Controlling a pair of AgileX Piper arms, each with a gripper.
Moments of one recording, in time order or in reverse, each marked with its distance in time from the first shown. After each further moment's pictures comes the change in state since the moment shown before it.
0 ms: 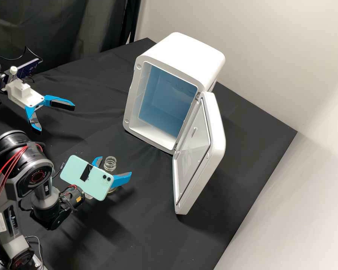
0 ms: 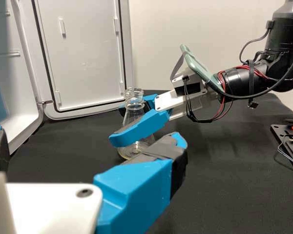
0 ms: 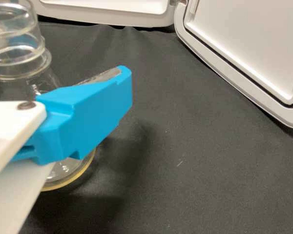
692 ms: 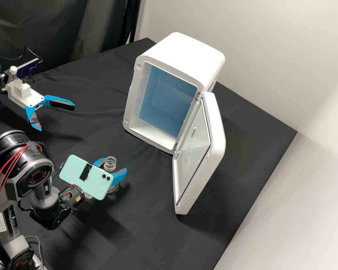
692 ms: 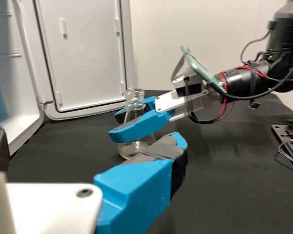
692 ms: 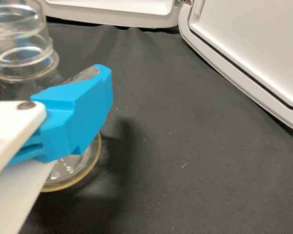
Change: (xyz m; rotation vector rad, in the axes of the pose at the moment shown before) left arm 0.000 0.000 -0.001 -0.001 0.005 0.001; right arm 0.000 -0.002 -0.002 -0.004 0.011 -0.008
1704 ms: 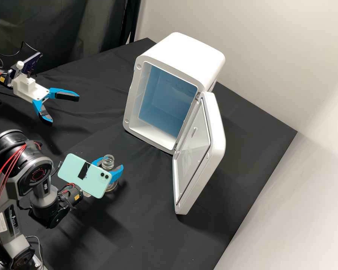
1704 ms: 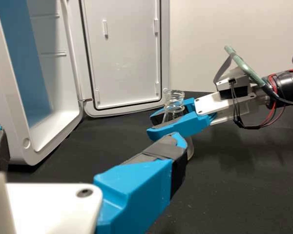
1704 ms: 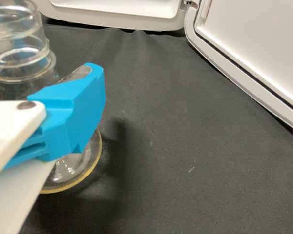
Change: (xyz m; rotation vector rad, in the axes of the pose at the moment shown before) left arm -0.009 0.005 -0.022 -0.010 0.116 0.032; right arm 0.001 -0.003 -0.004 0.000 0.009 -0.004
